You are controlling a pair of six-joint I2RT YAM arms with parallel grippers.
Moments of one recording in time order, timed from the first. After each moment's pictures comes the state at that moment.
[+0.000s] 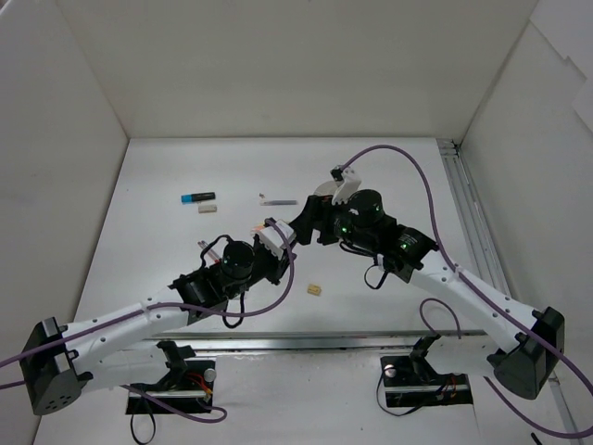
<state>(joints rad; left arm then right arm) -0.96 1.05 0.72 0.03 -0.13 -0.05 0.75 1.18 1.05 -0.24 -0.10 0.58</state>
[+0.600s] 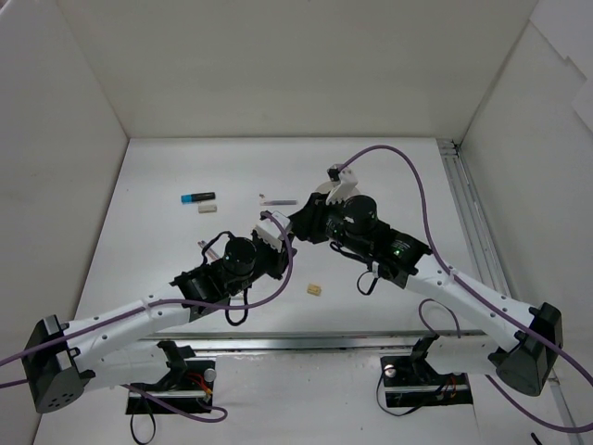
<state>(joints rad) -0.96 1.07 0.77 0.02 -0.18 -0.17 0.83 1.19 1.02 -0.07 0.02 0.62</state>
